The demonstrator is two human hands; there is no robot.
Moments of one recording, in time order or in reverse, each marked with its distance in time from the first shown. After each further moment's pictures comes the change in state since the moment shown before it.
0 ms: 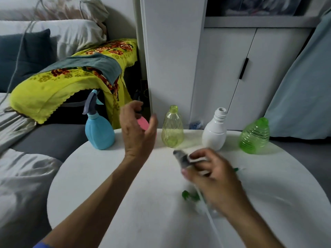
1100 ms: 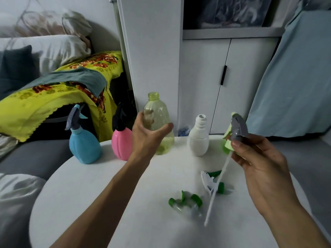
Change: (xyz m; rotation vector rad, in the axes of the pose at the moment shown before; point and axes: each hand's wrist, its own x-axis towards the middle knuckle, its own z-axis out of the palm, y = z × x) left_hand -0.002 0.040 0.034 -0.301 -0.391 -0.399; right_hand 0.006 -0.007 -0.099 0.595 0.370 -0.139
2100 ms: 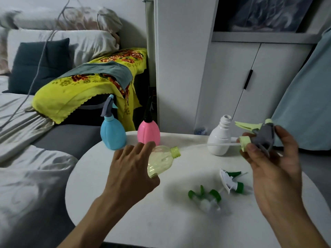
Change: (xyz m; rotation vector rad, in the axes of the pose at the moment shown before) left_hand -0.099 0.007 -0.118 1.196 -0.189 0.335; right_hand -0.017 0.021 0.025 0.113 -0.071 -0.192
